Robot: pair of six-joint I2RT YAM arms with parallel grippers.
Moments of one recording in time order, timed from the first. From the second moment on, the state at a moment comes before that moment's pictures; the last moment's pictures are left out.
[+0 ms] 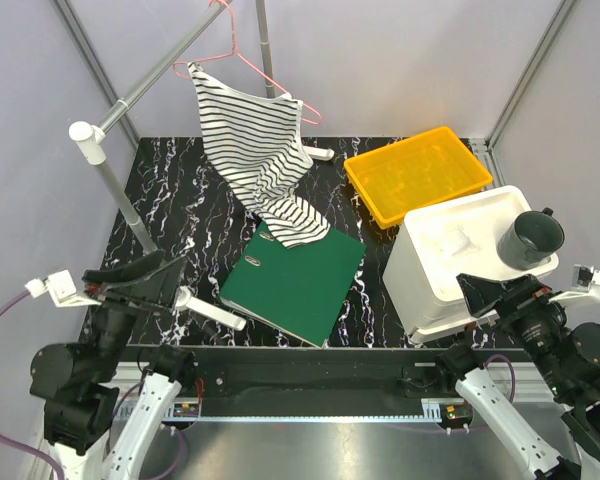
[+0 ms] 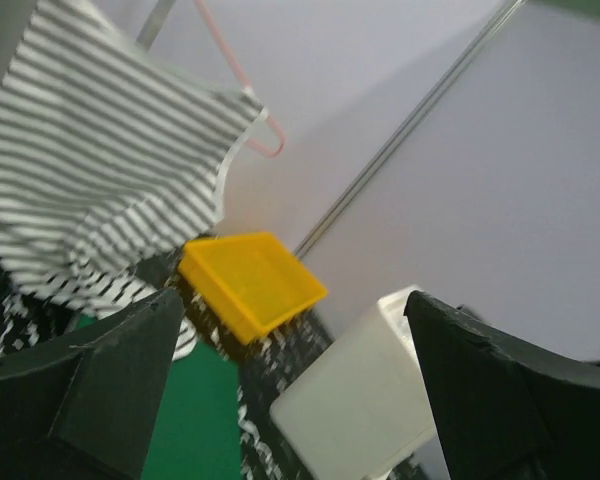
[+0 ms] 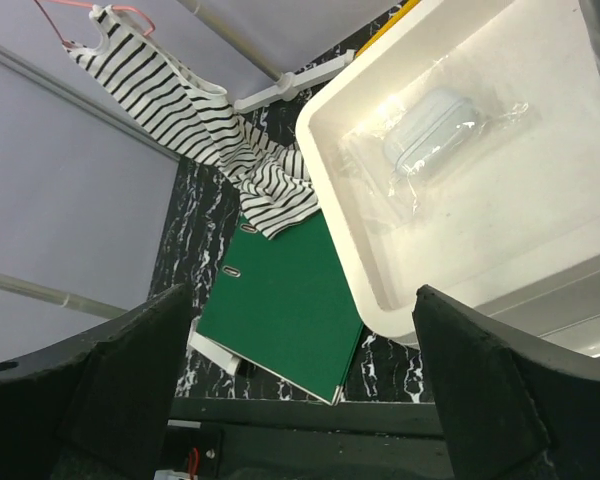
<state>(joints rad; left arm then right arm) -0.29 0.08 0.87 -0.43 0.08 -0.74 0.45 0.29 1.24 -1.11 0.23 0.78</state>
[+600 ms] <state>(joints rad) -0.29 0.12 0.92 -0.58 0.30 -0.62 0.45 0.43 1.36 -1.11 0.18 0.53</state>
